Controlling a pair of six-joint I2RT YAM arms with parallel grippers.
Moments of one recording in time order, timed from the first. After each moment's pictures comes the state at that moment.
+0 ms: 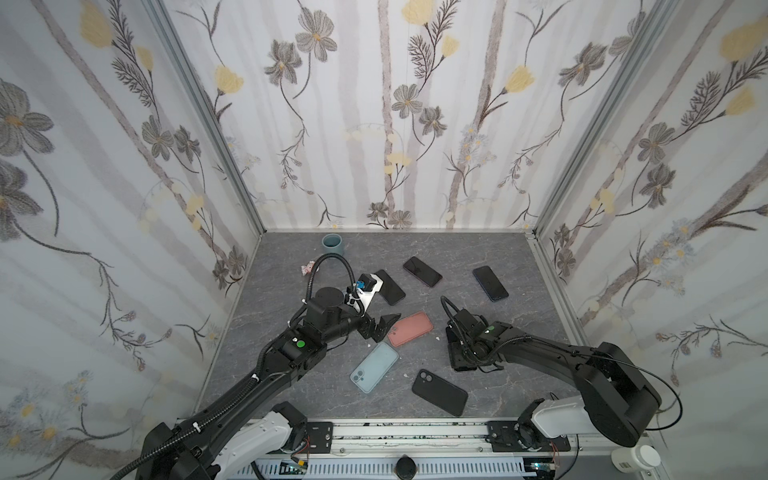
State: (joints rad) left arm -0.63 0.96 0.70 -0.06 0.30 -0.01; right arm 0.69 1.40 0.66 -0.60 0.11 0.58
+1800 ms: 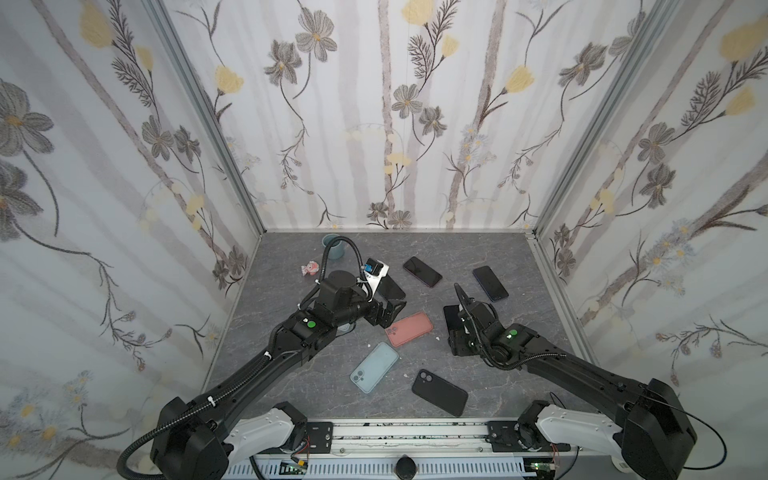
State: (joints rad) left arm -0.63 1.15 0.90 -0.17 0.28 -0.12; right arm 0.70 1.15 0.71 -0.59 0.16 0.51
